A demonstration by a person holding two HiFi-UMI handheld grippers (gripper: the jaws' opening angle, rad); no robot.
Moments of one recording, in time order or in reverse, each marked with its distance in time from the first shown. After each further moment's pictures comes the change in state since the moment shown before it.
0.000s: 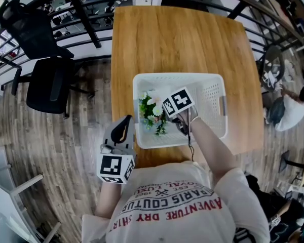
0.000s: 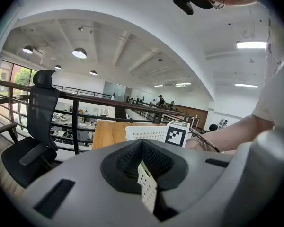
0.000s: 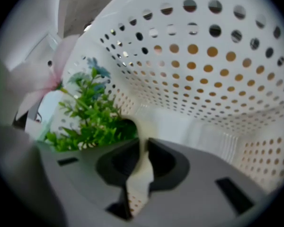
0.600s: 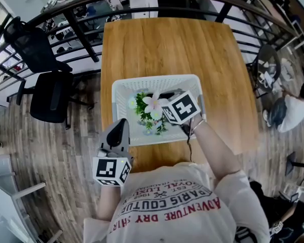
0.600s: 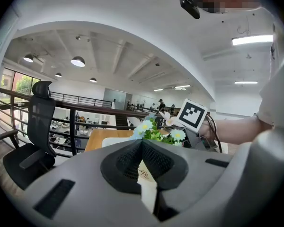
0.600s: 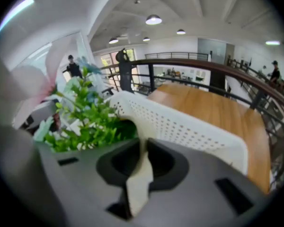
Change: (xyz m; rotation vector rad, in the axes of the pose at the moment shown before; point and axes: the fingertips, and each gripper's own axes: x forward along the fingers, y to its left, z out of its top) left arm 0.005 -0.073 0.029 0.036 -0.062 0.035; right arm -0.149 -0.012 0.028 -0.257 -0.311 -0.095
